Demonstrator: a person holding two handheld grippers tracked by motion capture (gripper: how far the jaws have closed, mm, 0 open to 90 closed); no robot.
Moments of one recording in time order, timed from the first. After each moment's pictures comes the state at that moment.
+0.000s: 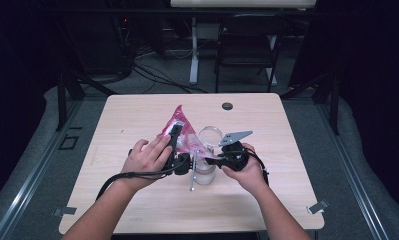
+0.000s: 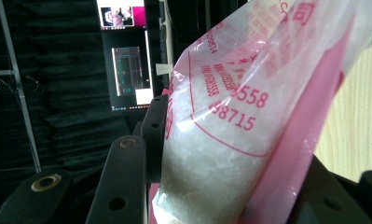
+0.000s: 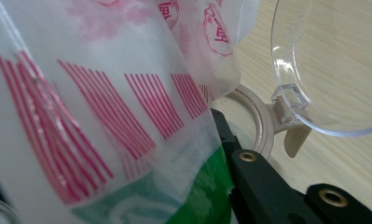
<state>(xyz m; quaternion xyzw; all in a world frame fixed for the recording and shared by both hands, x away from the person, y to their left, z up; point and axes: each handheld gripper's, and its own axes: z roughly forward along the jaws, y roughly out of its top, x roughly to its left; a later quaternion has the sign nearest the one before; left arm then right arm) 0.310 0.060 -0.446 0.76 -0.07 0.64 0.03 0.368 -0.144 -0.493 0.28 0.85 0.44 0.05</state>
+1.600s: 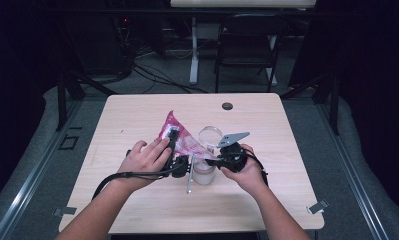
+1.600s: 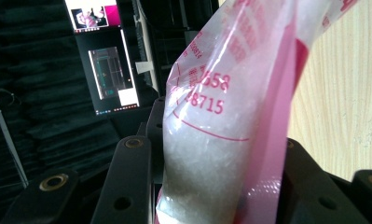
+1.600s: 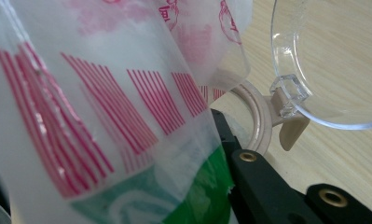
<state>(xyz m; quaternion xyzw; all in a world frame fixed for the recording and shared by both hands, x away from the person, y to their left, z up) 0.310 0.065 -0.453 0.79 -0.10 0.60 -0.02 0.368 -0.141 -0.496 0.28 0.86 0.42 0.07</state>
